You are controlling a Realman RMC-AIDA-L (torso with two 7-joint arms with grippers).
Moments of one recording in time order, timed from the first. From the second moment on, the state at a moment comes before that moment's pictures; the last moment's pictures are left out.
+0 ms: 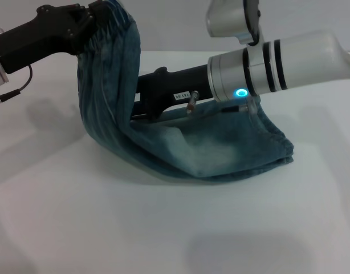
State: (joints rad) left arm -0.58 -2.05 0.65 0.70 1.61 1.46 -1.35; right arm 1.12 2.09 -0.97 -0.23 -1.85 -1.17 1.46
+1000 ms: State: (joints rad) left arm -0.58 -2.06 0.69 0.69 1.61 1.50 -1.35; right arm 0.70 2.07 -0.99 -0.54 -1.82 -1.12 1.59
